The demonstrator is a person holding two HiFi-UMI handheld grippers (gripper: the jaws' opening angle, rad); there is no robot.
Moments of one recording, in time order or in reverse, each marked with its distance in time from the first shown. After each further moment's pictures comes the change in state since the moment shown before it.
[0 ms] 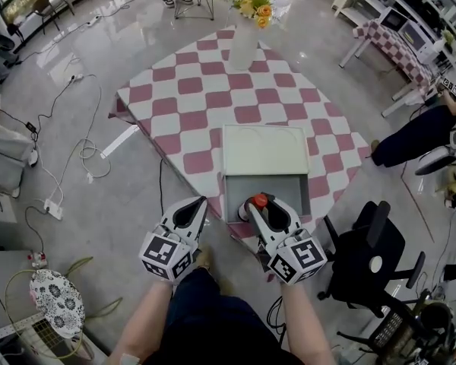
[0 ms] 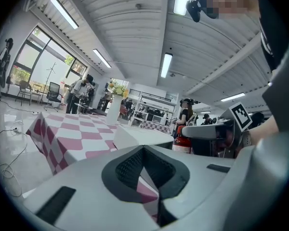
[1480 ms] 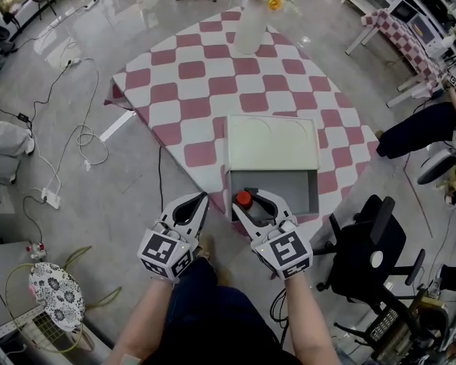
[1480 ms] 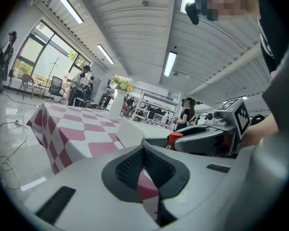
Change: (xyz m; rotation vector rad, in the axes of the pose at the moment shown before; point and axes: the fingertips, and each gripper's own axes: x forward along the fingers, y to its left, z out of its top) left arm 0.010 0.018 -0.024 -0.052 0.026 0.003; right arm 0.046 0.019 -0.047 -0.326 0.289 0.117
